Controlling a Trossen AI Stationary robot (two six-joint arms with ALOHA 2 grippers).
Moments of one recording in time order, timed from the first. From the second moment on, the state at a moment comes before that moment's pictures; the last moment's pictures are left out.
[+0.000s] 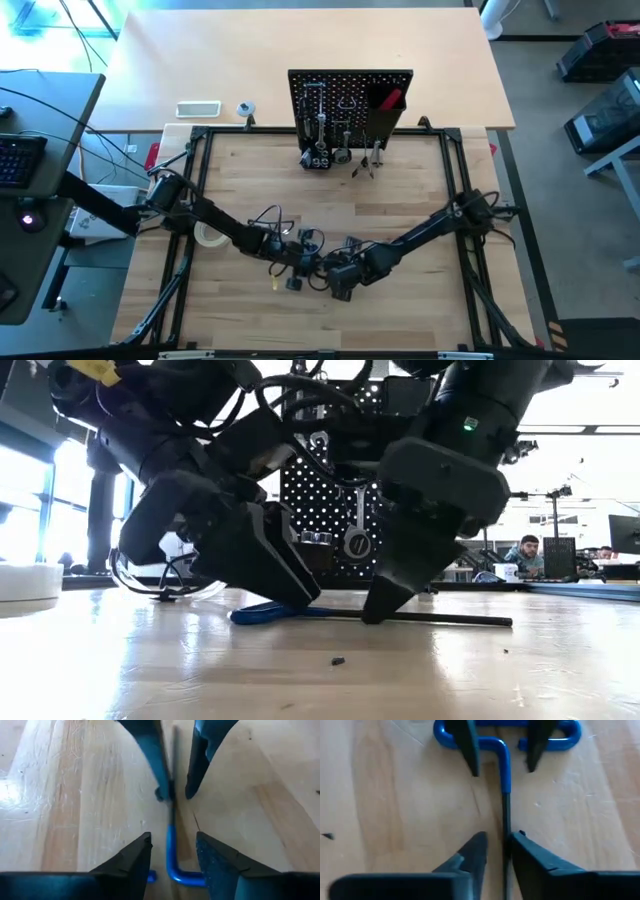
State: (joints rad) left arm -0.33 1.89 0.82 0.38 -0.19 0.01; right arm 0.40 2.10 1.30 -0.42 0.27 0.58
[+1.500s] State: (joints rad) left arm -0.24 1.92 0.82 0.35 -0.05 -0.05; right arm 0.38 2.00 1.29 -0.49 0.37 0.45
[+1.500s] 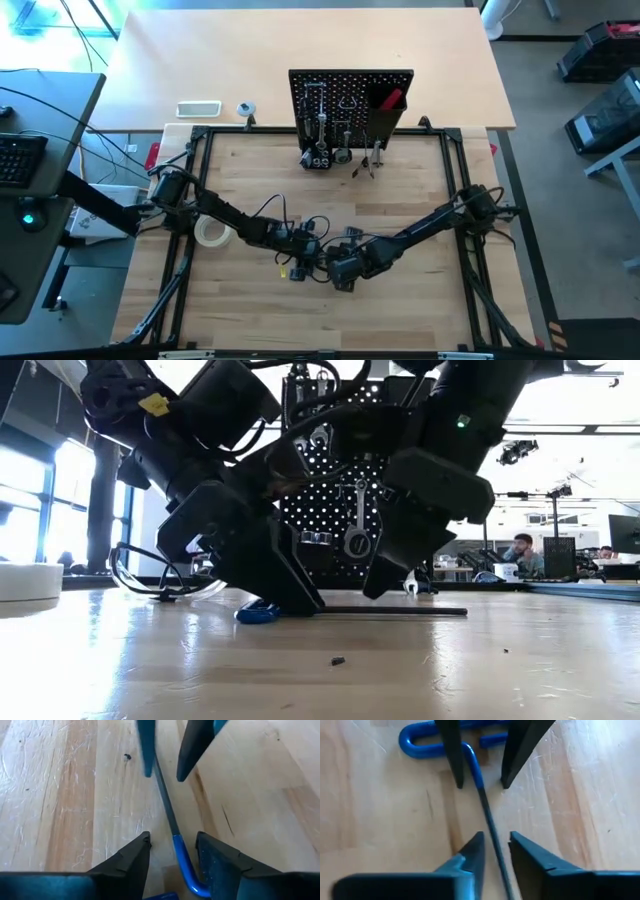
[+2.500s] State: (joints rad) left arm -0.25 1.93 0.82 0.32 -0.14 -0.16; right arm 0.28 2.07 1.30 -0.49 0.16 0.34
